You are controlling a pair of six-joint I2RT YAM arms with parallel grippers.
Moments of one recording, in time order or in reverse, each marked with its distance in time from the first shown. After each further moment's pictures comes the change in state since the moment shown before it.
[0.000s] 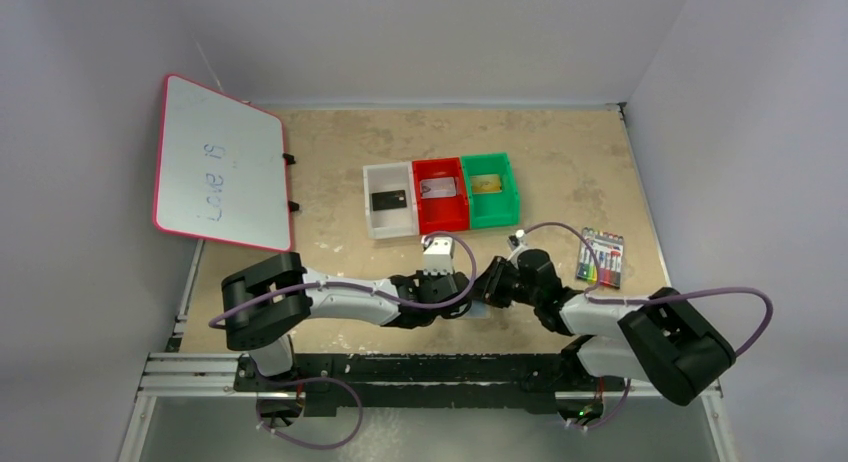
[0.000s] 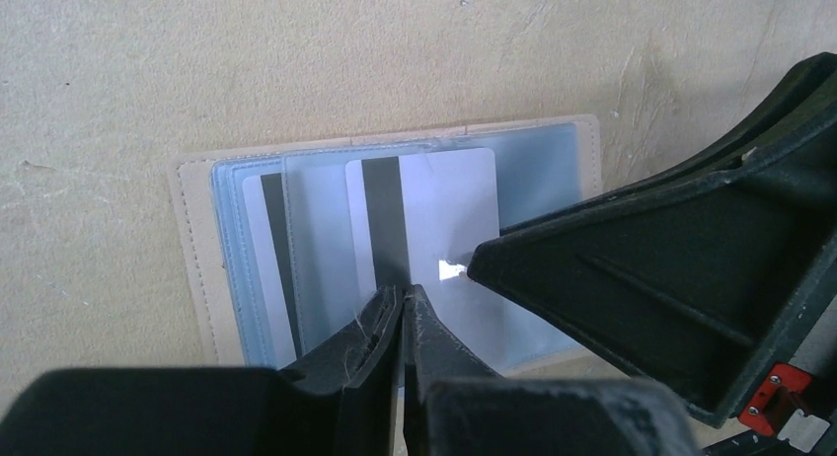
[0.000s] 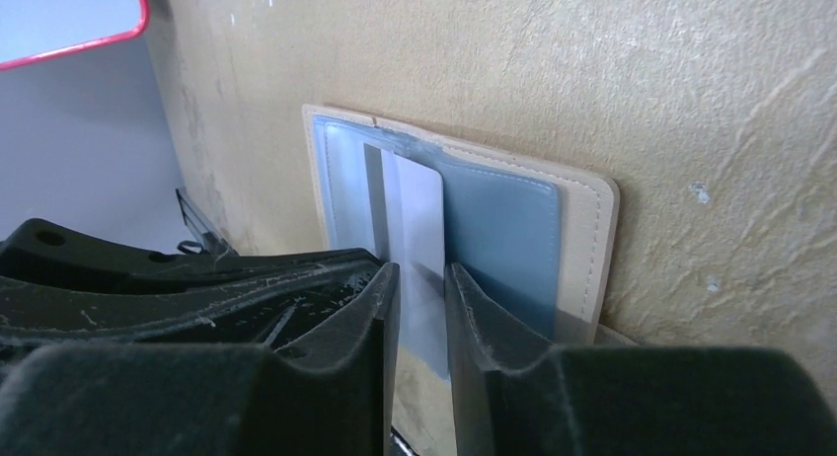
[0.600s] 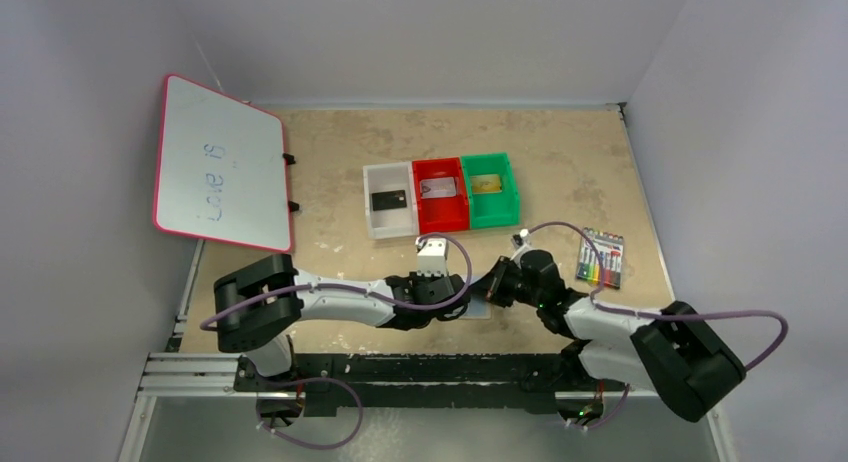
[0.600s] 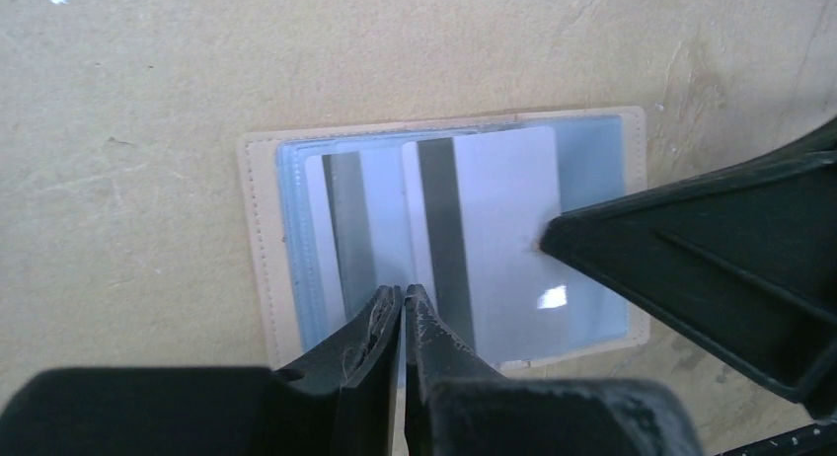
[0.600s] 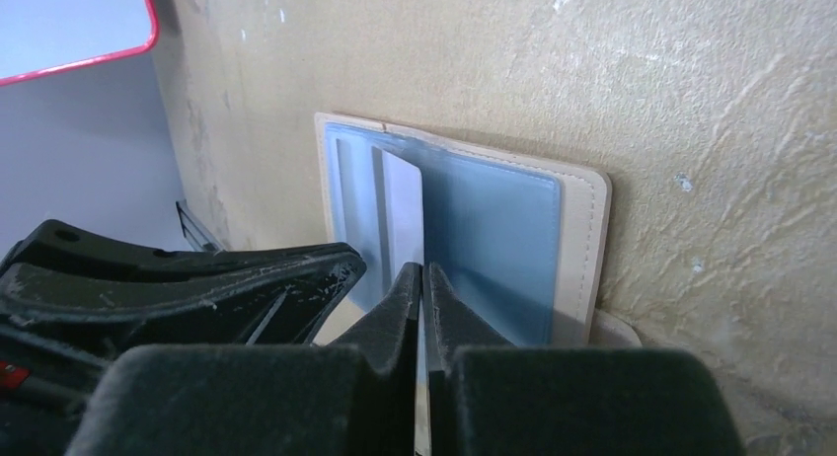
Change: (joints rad) left arm -0.008 -0.034 -0.013 -0.064 -0.036 -0.019; right arm -0.005 -0.046 -0.008 -0.019 0.024 0.010
